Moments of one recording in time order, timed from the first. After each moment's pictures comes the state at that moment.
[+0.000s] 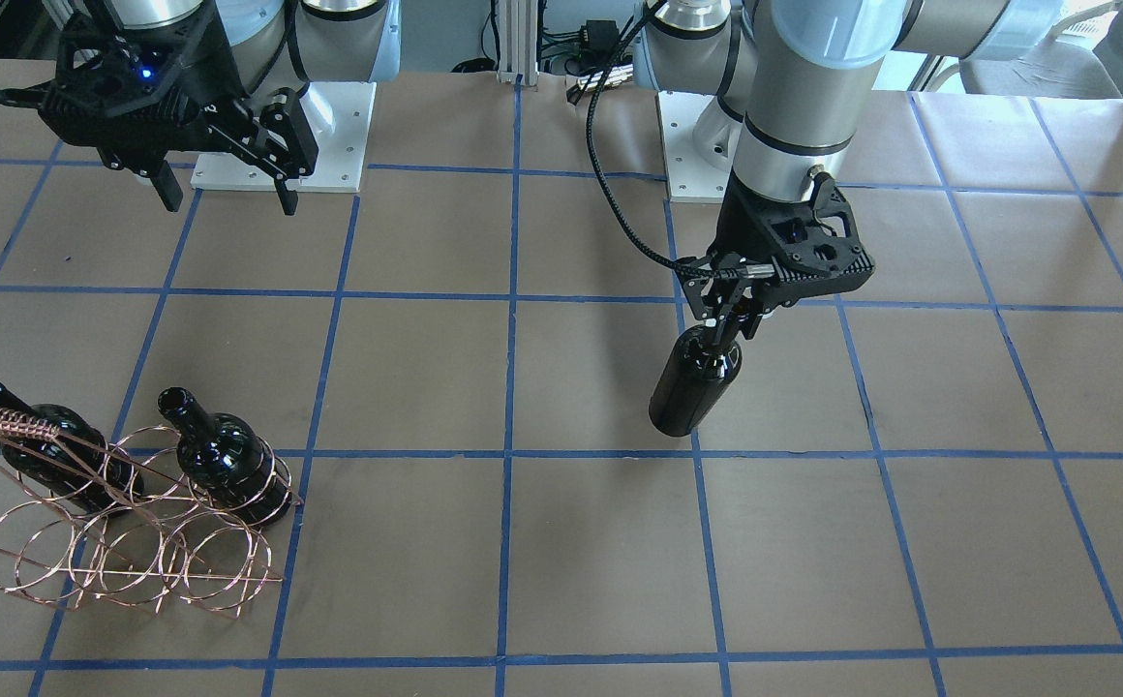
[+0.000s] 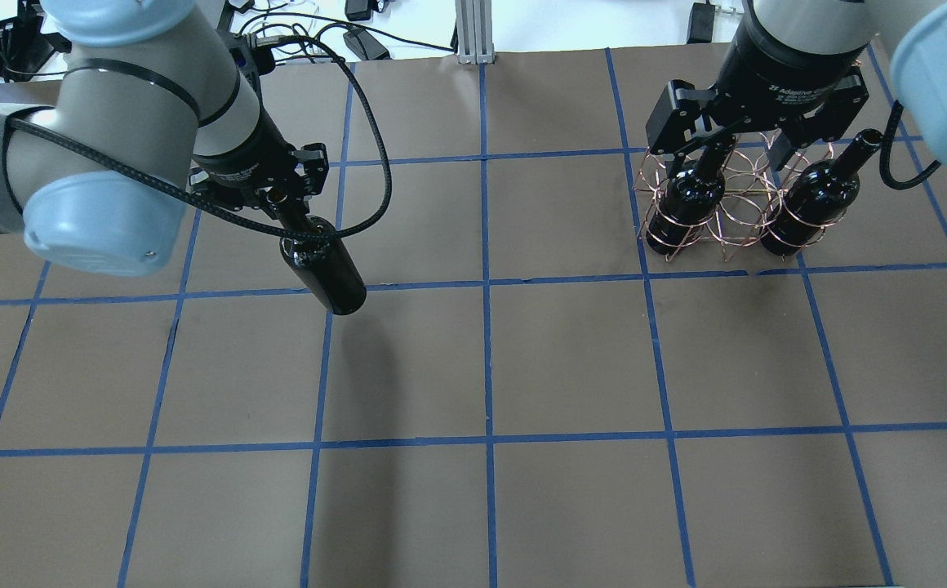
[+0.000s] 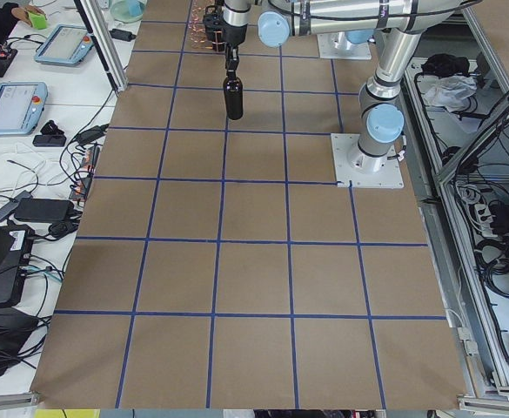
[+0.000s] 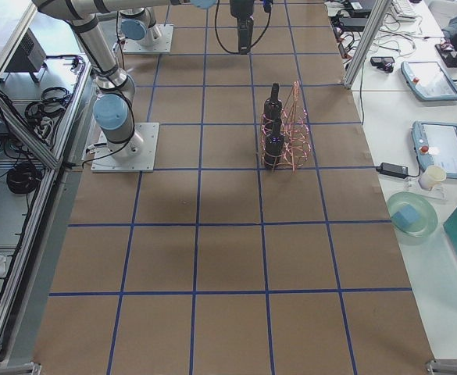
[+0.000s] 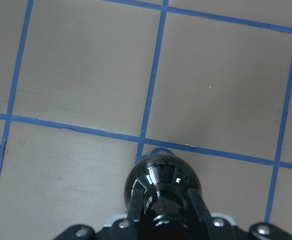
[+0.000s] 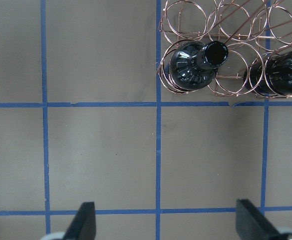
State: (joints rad) left arm -1.66 -1.60 -1.76 -1.18 1.62 -0.27; right arm 1.62 -1.63 1.54 -1.57 -1.60 0.04
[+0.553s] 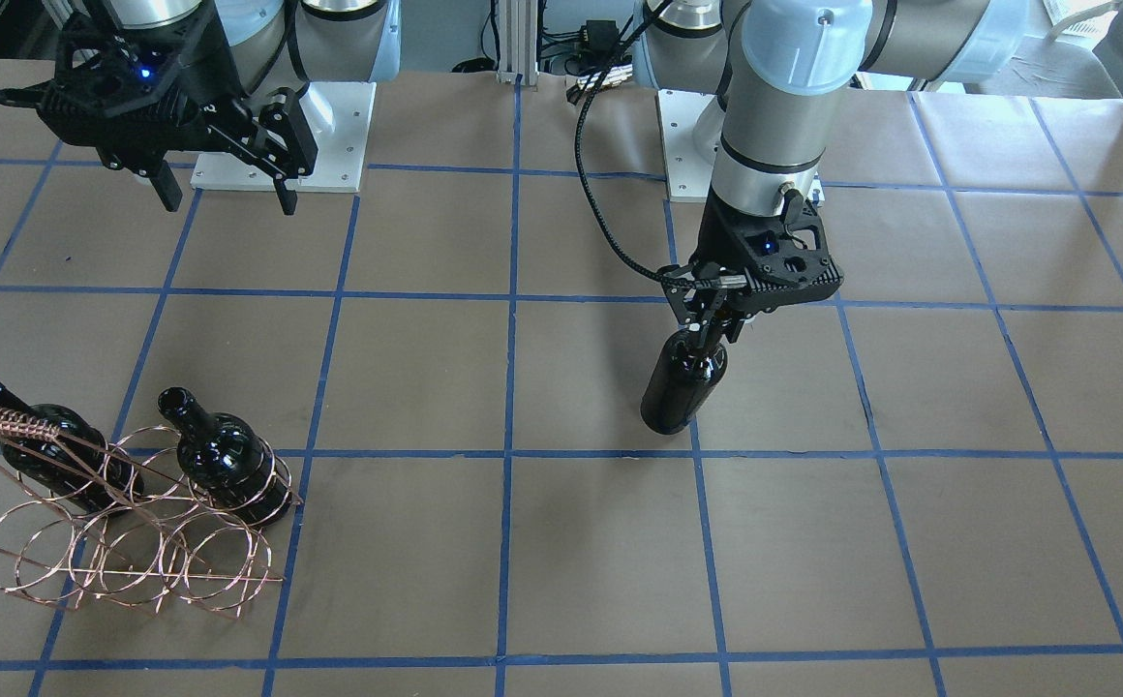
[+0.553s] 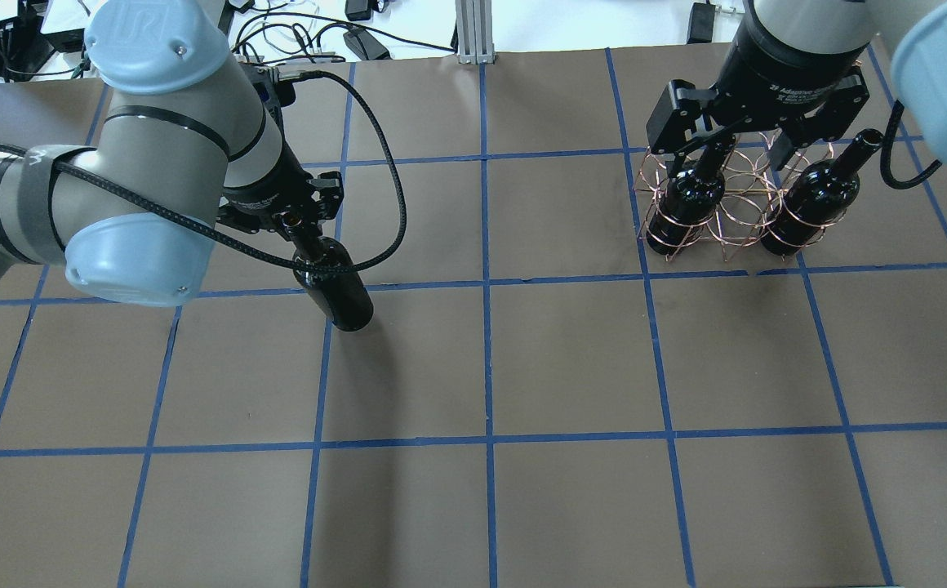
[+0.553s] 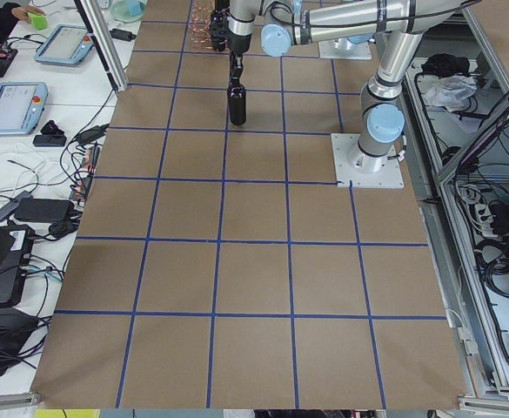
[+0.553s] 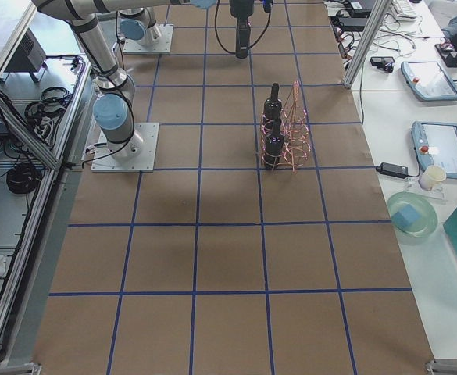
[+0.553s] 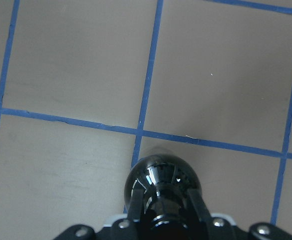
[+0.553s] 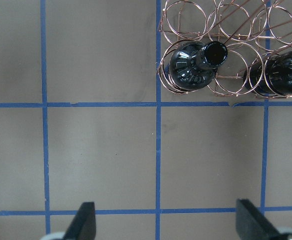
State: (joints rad) left arm -1.68 -1.60 -1.82 -1.14 1.63 -0.27; right arm 1.62 -1.63 1.54 -1.57 -1.60 0.04
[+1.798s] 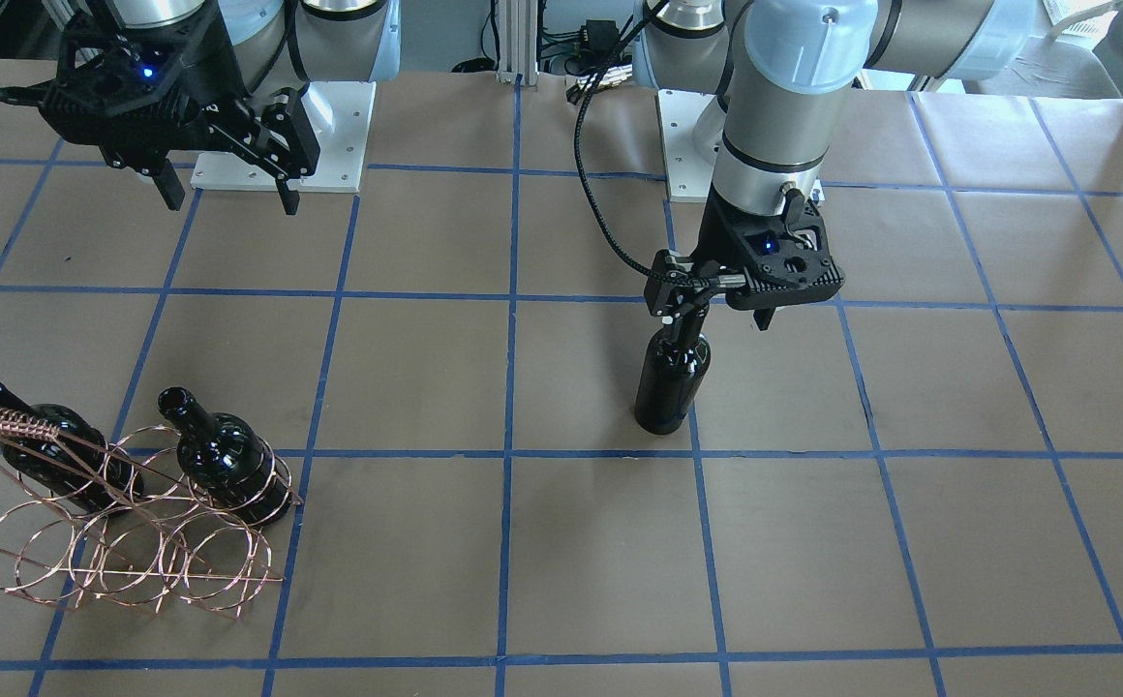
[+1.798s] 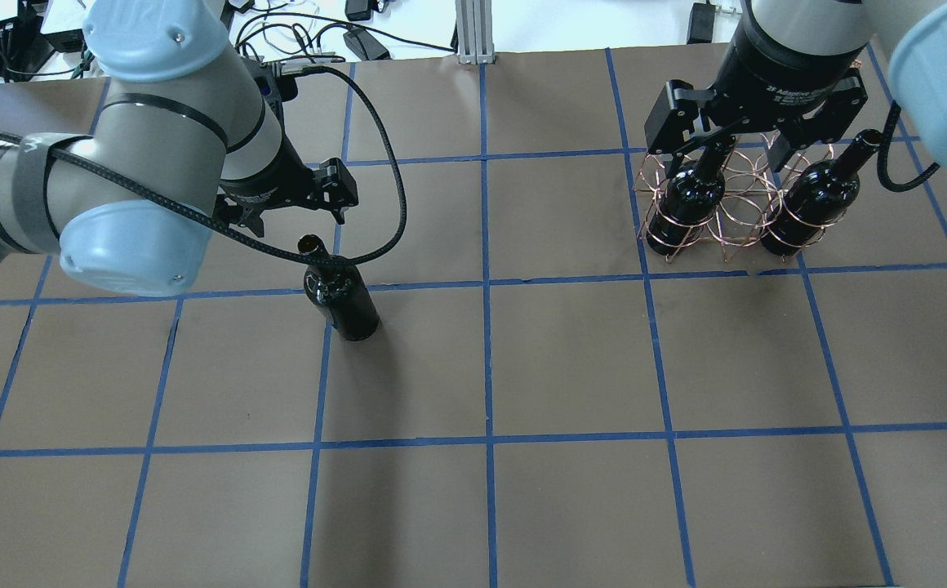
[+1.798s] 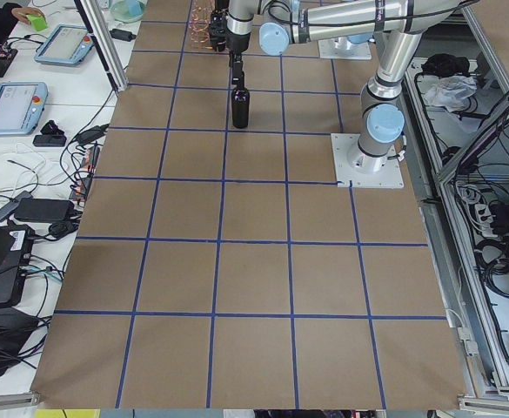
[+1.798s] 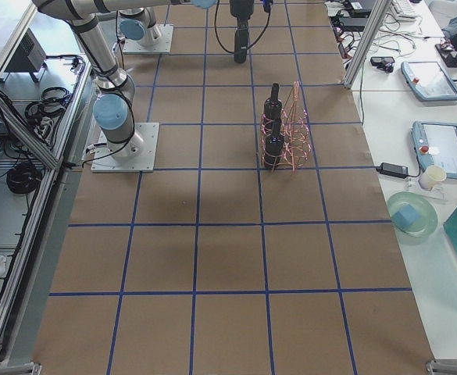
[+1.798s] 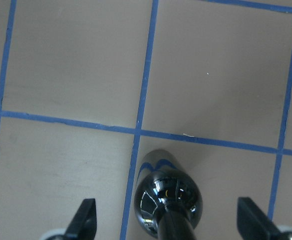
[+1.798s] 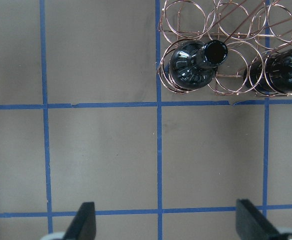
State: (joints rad) left arm -1.67 -1.60 -1.75 -1.22 1.62 -0.25; right arm 1.63 -1.63 1.54 -1.58 -1.60 0.07
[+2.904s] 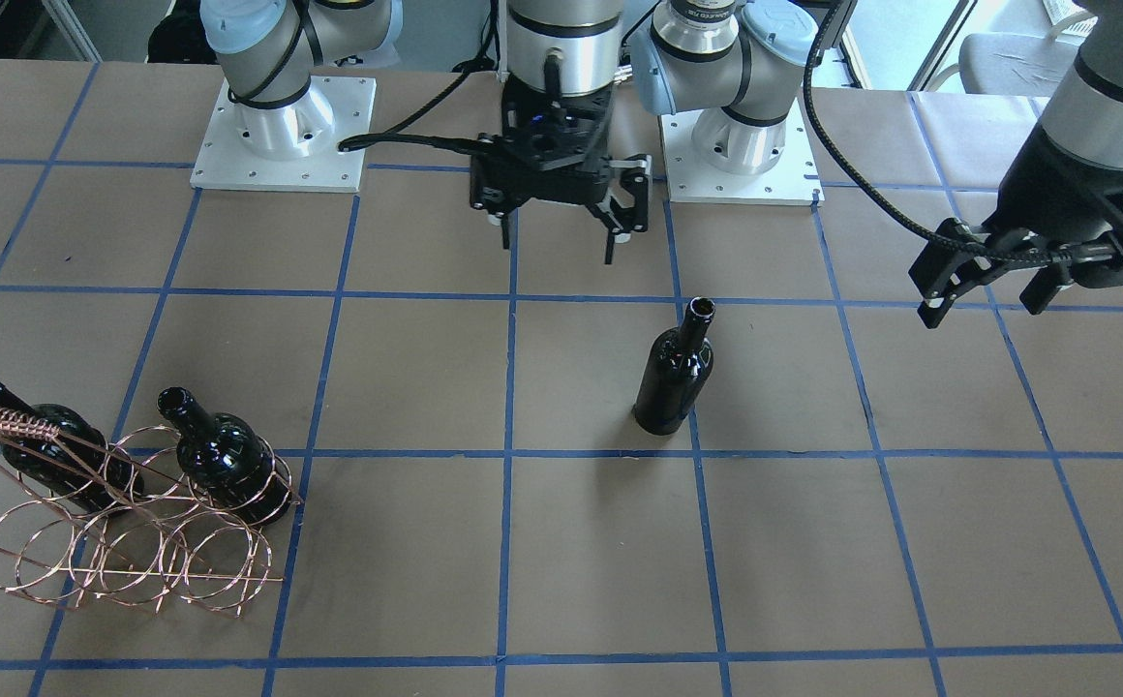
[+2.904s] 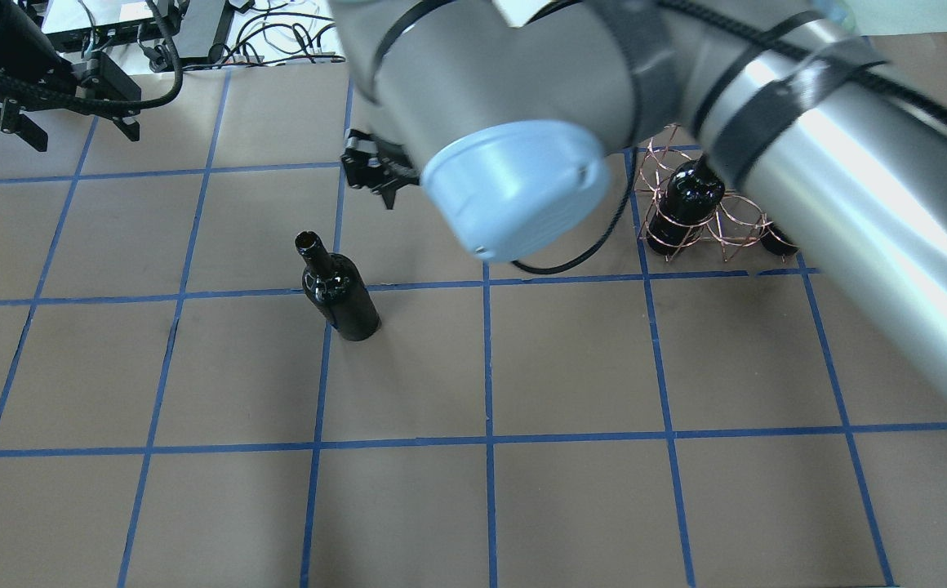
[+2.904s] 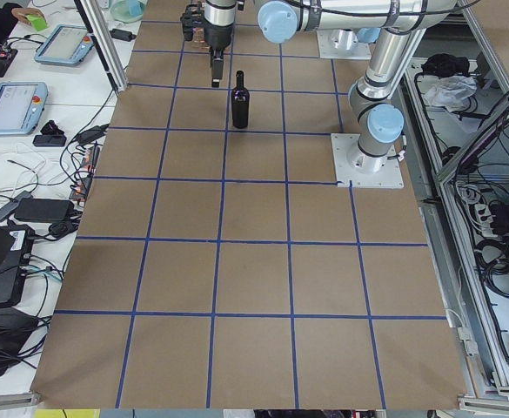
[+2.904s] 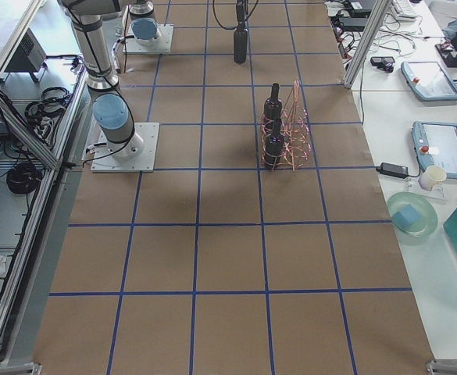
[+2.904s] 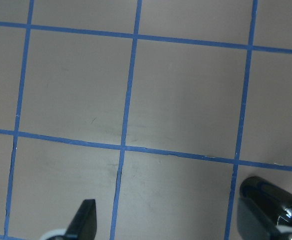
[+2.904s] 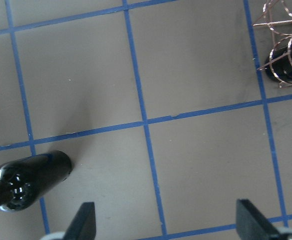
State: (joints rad) left arm -1.32 -1.62 -1.51 -1.43 1.62 0.13; right arm 2.13 -1.31 1.36 -1.77 -1.63 0.78
